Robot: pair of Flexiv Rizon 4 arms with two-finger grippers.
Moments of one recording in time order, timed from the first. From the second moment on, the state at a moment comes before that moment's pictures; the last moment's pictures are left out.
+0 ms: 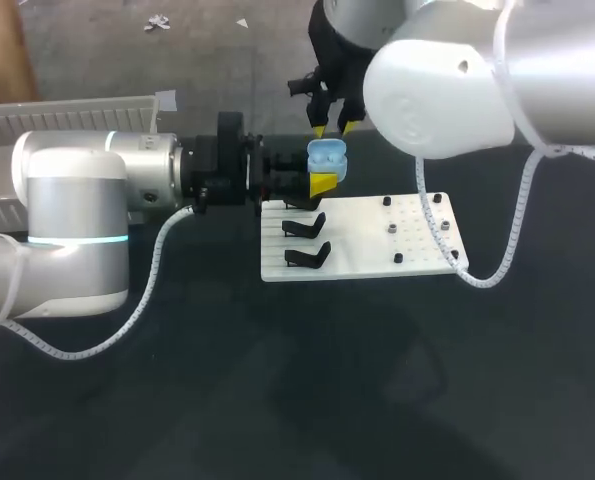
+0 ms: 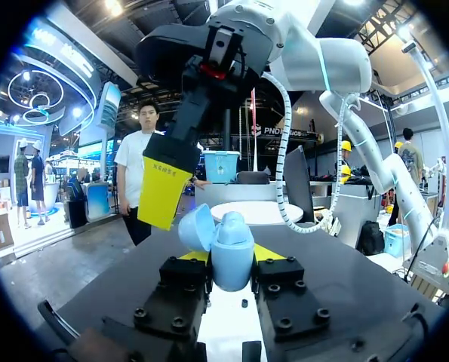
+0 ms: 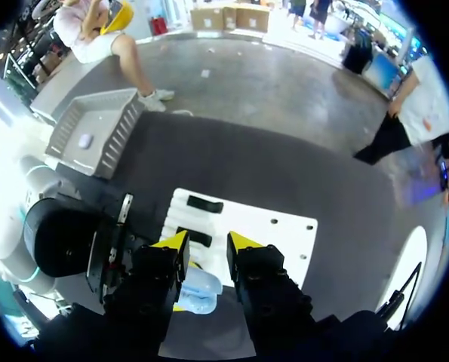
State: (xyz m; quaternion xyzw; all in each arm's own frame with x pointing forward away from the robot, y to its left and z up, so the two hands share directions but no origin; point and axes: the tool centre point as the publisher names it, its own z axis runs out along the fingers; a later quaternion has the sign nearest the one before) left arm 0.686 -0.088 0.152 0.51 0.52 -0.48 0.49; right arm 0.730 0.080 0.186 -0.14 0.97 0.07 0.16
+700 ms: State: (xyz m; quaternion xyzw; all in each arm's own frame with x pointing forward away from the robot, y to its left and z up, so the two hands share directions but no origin) left arm 0.686 -0.088 0.152 0.51 0.52 -0.48 0.49; right arm 0.716 0.080 0.196 -0.10 0.98 0.08 0.17
